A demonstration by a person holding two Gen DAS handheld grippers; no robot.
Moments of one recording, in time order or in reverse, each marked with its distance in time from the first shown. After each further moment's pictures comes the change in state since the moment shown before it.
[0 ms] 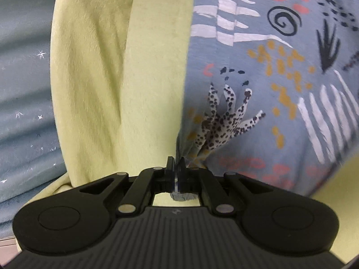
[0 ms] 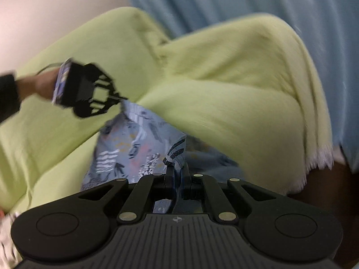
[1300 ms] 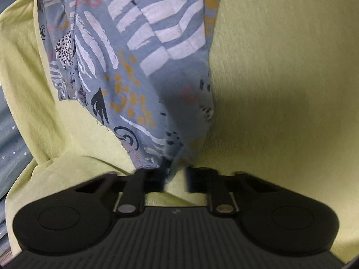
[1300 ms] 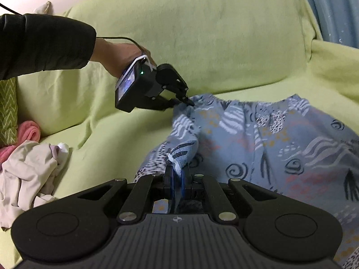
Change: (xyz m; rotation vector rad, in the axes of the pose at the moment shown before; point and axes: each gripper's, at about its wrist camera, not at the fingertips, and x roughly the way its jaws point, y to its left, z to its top) left arm -0.062 -0.246 -0.213 0.361 0.055 0.037; right arm 0.085 0.261 -0.094 -0.505 0.128 0.317
